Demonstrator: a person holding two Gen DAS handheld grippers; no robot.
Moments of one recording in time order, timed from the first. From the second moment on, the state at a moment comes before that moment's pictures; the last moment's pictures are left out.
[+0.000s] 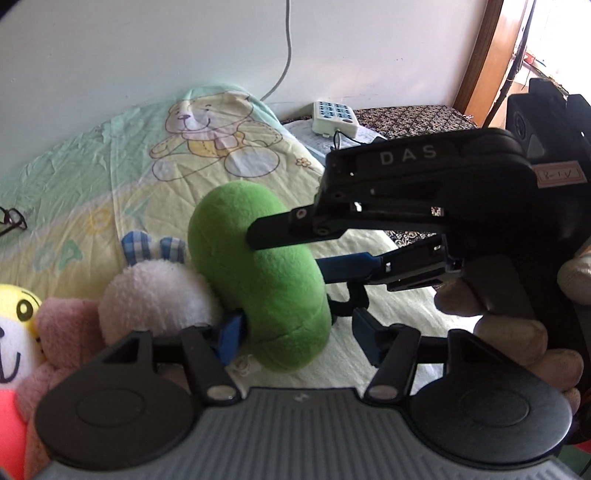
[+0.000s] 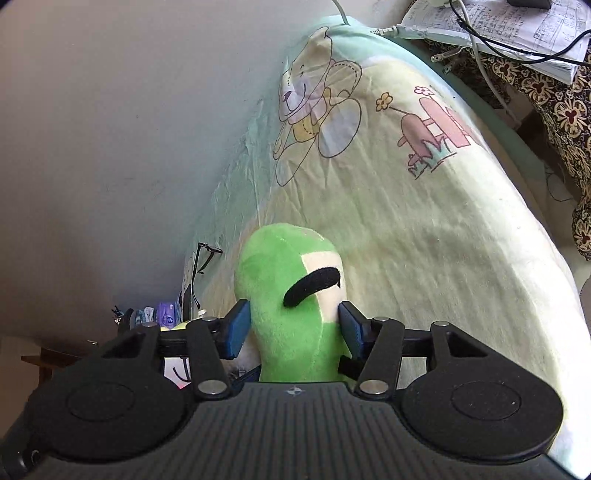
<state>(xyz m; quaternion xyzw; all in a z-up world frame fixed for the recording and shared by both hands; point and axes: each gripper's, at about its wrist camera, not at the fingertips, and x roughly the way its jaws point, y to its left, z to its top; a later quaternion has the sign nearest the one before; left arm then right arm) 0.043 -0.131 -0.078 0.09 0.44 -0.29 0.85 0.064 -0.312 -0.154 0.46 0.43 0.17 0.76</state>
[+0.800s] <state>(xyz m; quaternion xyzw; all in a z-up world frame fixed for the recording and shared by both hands) -0.018 -0.074 -0.091 0.06 0.50 -0.34 0.79 -0.035 -0.241 -0.090 0.27 0.41 0.25 0.84</state>
